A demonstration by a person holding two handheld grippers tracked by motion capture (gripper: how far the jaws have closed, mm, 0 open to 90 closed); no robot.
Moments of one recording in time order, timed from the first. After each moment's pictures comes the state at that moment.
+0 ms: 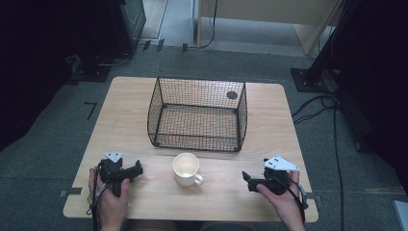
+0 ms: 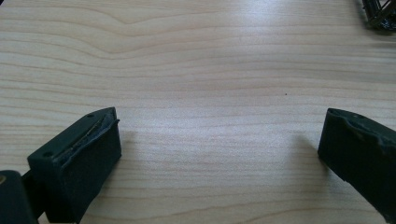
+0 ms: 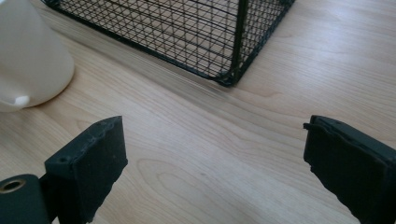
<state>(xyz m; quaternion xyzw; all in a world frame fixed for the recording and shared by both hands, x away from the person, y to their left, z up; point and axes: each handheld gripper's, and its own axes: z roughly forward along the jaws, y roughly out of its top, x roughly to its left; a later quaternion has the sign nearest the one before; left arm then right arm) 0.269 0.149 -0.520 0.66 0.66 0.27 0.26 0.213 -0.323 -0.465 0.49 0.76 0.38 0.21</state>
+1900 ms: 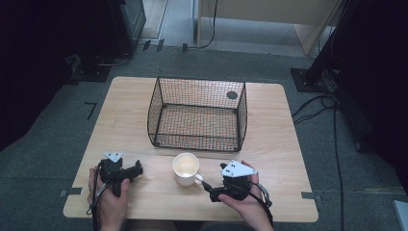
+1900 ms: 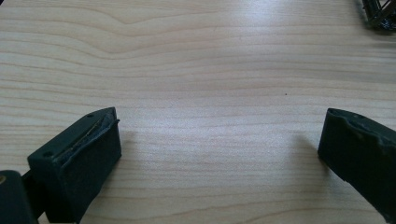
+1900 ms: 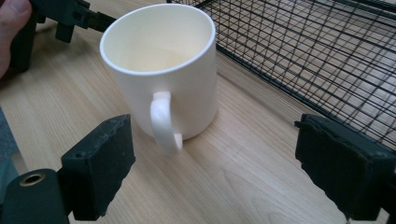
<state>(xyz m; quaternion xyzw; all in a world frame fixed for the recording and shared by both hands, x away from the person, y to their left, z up) 0.269 0.149 -0.520 0.66 0.66 0.27 0.26 0.205 -0.217 -0.459 0.39 0.80 0.43 0.14</state>
